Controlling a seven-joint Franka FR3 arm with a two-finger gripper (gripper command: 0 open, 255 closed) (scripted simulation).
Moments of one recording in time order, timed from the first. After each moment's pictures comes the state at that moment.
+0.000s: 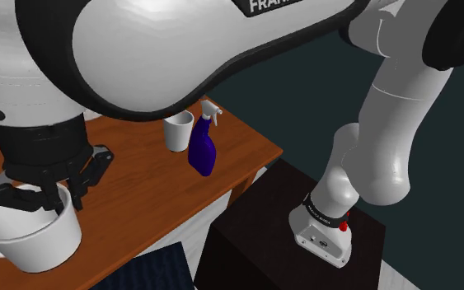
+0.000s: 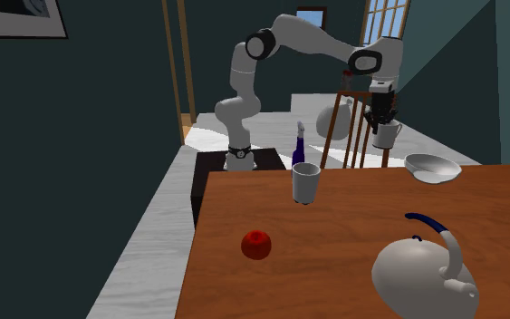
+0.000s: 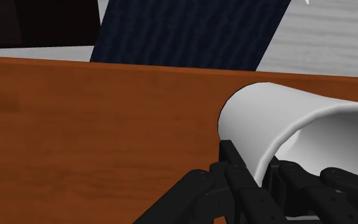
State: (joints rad) arm 0.57 0.22 0.48 -1.74 -0.08 2.00 1.09
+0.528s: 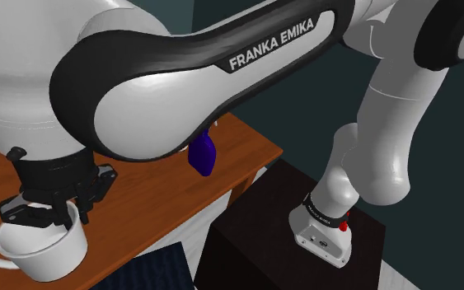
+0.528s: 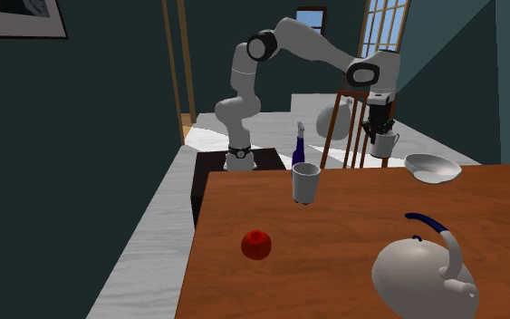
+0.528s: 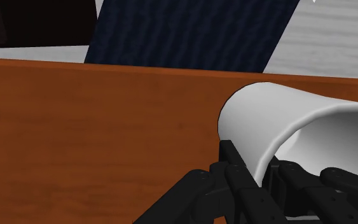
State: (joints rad) arm 0.57 0.25 0.47 -1.81 -0.10 2.10 1.09
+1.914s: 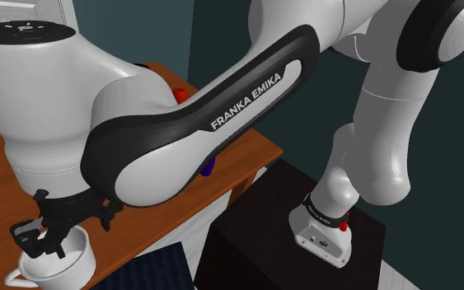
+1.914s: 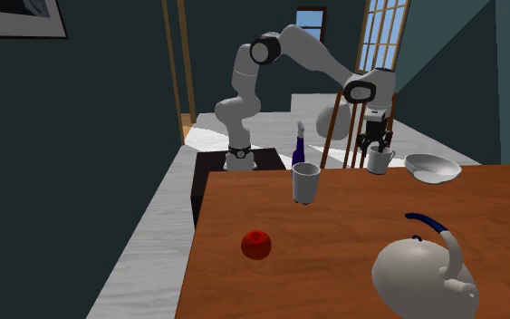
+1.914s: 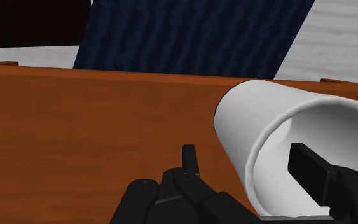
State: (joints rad) arm 0.58 0.31 0.45 -1.89 -0.14 2.24 1.12
